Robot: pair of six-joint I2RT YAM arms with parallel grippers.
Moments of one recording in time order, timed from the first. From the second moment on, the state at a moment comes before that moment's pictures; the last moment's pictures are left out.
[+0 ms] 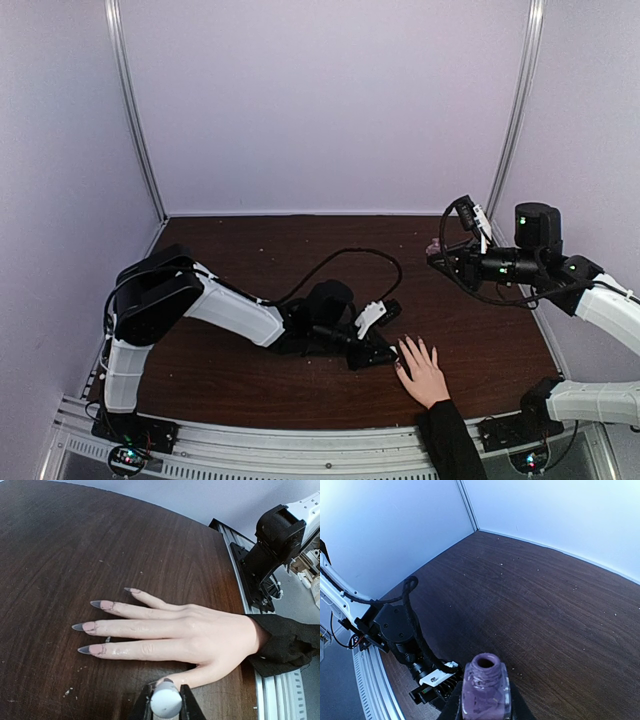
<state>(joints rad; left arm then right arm) -1.11 2.17 1.24 0.44 0.51 -0.14 0.44 0.92 0.78 -0.24 -0.50 0.11</state>
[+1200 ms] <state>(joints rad) -1.10 2.17 1.24 0.42 0.44 -0.14 0.44 0.92 0.78 -0.24 -0.50 0.11</state>
